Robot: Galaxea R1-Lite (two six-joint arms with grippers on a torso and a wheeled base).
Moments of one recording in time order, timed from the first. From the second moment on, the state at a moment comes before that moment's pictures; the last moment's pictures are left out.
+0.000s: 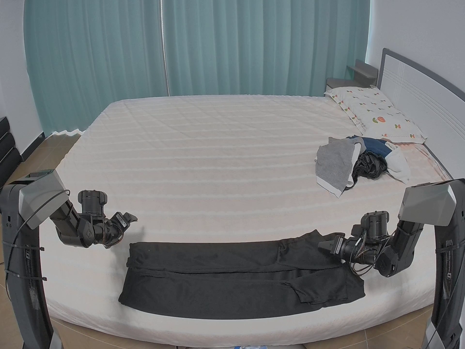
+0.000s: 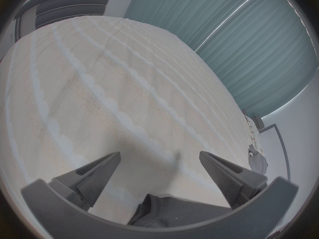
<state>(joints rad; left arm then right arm) 0.10 2.42 -1.04 -0.65 -0.14 -0.72 0.13 2.44 -0.68 -1.12 0.28 0.53</state>
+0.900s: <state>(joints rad) 0.09 2.42 -1.03 -0.65 -0.14 -0.72 0.08 2.42 -0.59 -1.13 0.28 0.48</state>
